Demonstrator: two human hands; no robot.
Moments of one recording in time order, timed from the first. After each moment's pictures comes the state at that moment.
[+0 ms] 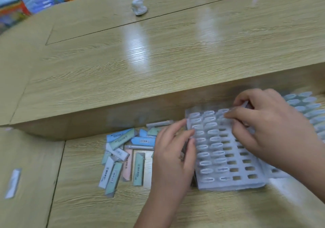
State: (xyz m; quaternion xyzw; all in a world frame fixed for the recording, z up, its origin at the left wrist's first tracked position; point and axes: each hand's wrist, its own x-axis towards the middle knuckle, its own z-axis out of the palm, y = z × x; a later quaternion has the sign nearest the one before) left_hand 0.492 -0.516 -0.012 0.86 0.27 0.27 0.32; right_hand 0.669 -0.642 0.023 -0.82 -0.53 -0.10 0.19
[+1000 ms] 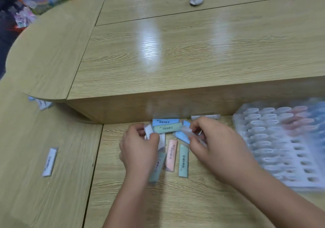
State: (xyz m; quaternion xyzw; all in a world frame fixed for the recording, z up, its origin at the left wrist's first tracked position) left_hand 0.387 -0.382 -0.038 0.67 0.62 0.20 0.36; right_hand 0.520 -0.513 0.007 -0.83 -0.47 0.13 0.25
